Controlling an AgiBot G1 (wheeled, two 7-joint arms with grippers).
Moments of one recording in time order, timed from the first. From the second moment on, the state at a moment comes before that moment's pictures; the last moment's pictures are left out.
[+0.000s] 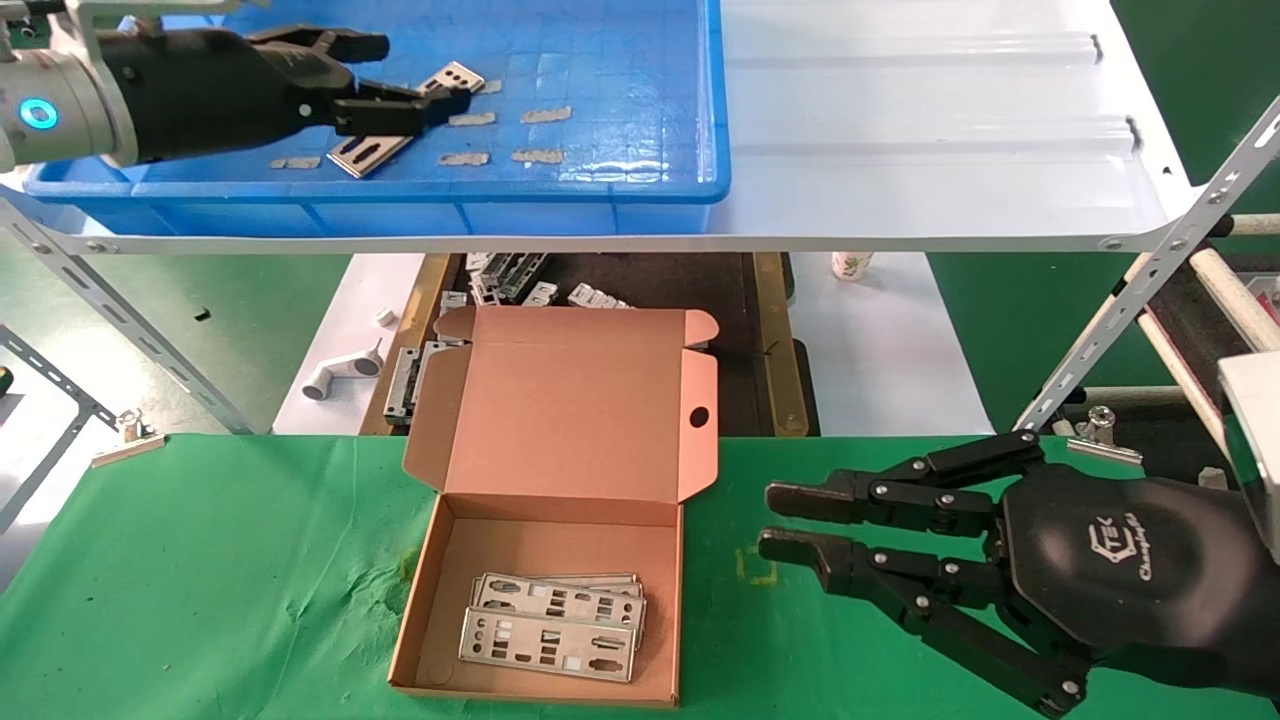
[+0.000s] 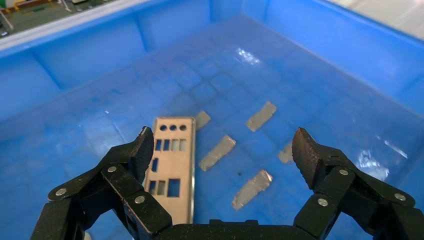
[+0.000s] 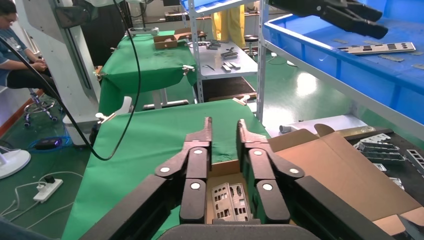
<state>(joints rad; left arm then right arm) -1.90 1.03 0.52 -0.26 1.34 1.06 -0.08 1.11 -0.56 -0.42 1.25 -0.64 -1.44 0.11</state>
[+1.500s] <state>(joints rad) -1.97 1.15 0.55 -0.01 1.39 0.86 0.05 1.11 -0.56 -0.42 1.25 -0.64 -1.44 0.11</state>
